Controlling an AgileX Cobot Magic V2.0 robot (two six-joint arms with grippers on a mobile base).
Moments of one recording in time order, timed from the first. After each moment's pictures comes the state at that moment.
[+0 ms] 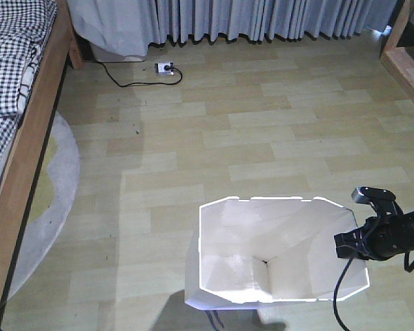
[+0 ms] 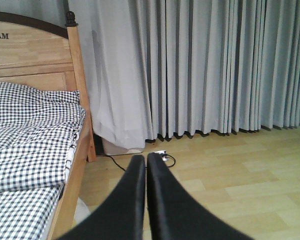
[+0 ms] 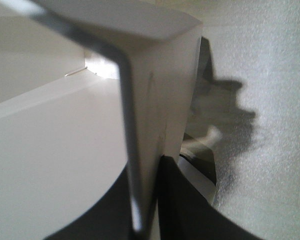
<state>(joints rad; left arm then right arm) 0.01 -0.01 0.03 0.03 0.08 0.00 -0.33 2.17 -0.71 1.27 0.49 -1.63</state>
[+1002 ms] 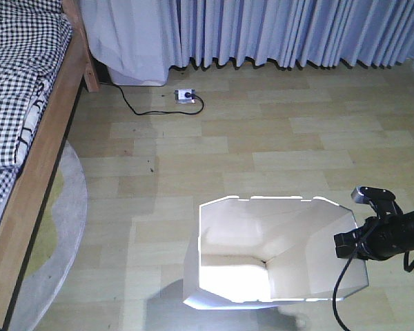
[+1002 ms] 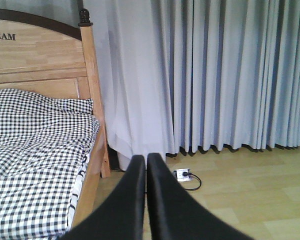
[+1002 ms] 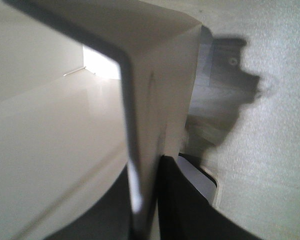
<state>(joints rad) 0.01 -0.01 0.03 0.03 0.08 0.00 -0.33 2.17 -0.71 1.27 0.50 -1.63</state>
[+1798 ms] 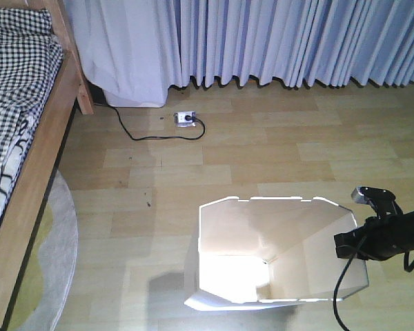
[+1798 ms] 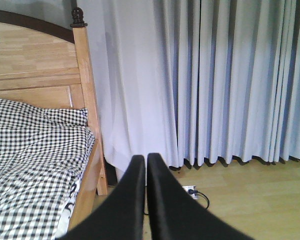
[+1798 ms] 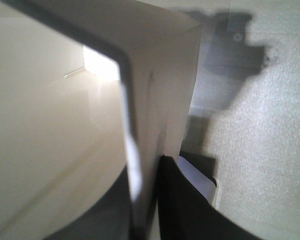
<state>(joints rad) 0.01 -0.01 0.03 0.03 0.08 0.00 -0.33 2.17 -0.71 1.27 0.50 -1.63</state>
